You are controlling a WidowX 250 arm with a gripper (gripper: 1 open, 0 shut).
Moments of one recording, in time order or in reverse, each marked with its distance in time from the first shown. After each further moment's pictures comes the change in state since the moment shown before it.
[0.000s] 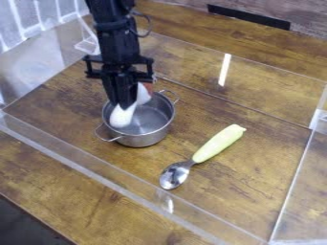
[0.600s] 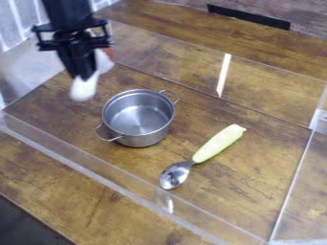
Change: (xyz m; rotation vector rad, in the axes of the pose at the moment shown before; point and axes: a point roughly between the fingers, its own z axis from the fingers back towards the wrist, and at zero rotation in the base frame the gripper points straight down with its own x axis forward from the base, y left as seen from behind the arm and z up) arm -0.032 0.057 0.028 -0.013 -0.086 0.160
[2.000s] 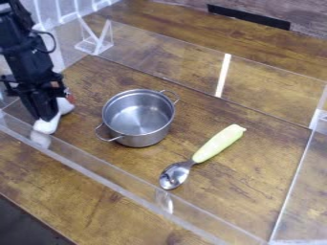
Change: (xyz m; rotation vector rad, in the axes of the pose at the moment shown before) arm -0.004 0.060 -0.071 0.021 0.058 -0.060
